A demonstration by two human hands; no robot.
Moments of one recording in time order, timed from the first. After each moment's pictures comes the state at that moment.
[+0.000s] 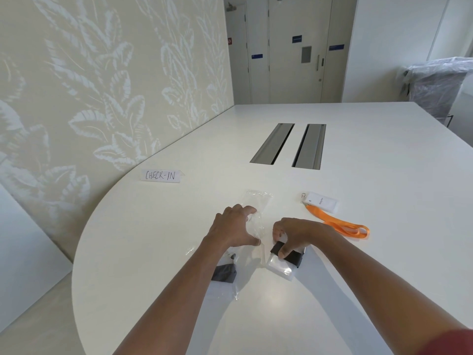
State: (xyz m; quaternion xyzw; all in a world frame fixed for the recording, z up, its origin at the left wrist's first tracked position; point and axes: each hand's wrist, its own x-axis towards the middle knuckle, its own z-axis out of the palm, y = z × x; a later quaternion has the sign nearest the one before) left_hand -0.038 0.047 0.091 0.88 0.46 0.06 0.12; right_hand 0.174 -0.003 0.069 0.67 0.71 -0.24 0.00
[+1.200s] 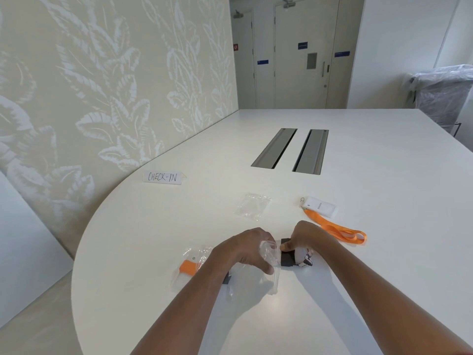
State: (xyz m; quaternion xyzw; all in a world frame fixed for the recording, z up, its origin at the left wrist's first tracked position) left_hand -0.013 0.018 0.077 0.88 0.39 -0.02 0.27; right_hand 0.180 -0.020 0.078 0.79 0.55 -0.26 -0.03
